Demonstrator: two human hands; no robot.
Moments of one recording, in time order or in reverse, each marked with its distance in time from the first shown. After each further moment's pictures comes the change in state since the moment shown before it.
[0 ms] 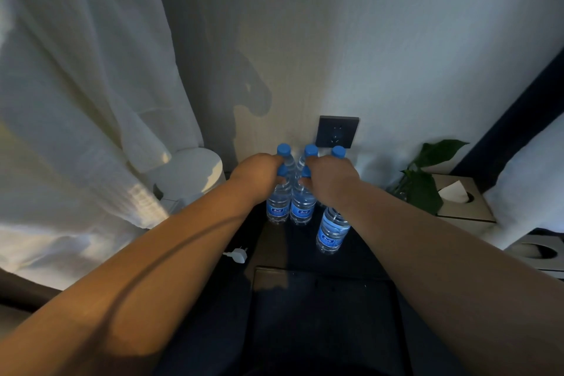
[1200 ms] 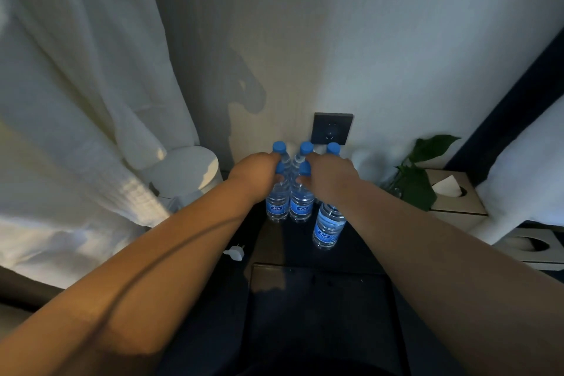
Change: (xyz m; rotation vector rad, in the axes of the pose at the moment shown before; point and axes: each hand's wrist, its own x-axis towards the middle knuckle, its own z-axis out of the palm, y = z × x) left_hand -0.002 0.005 0.005 0.005 0.002 -0.020; right_hand -0.009 0.003 -0.003 0.068 -0.026 0.067
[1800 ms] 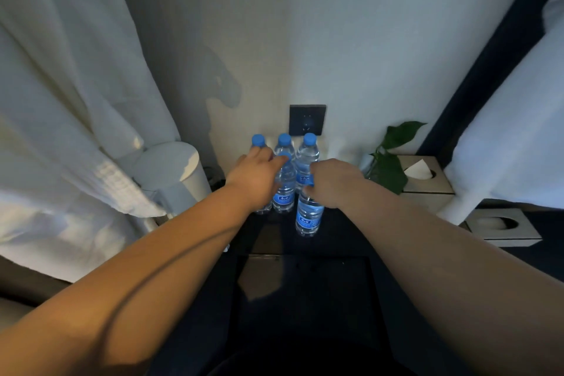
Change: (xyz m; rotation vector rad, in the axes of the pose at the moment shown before) left_hand -0.030 0.039 0.020 0.271 0.136 0.213; right_hand -0.062 0.035 -0.013 -0.088 -0.088 0.034
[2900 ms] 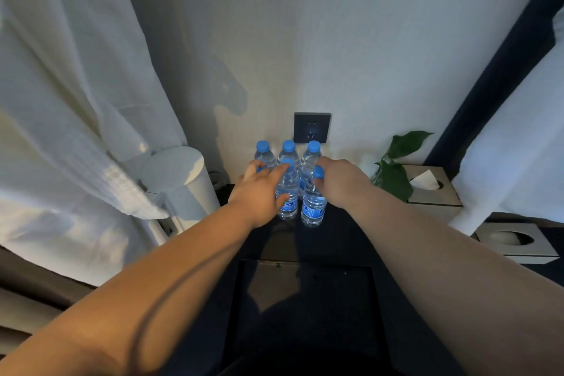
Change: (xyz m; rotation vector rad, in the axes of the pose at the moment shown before) left_hand -0.015 0.007 0.023 -0.138 -0.013 -0.143; right_hand 0.018 0.024 0.012 0.277 0.127 0.004
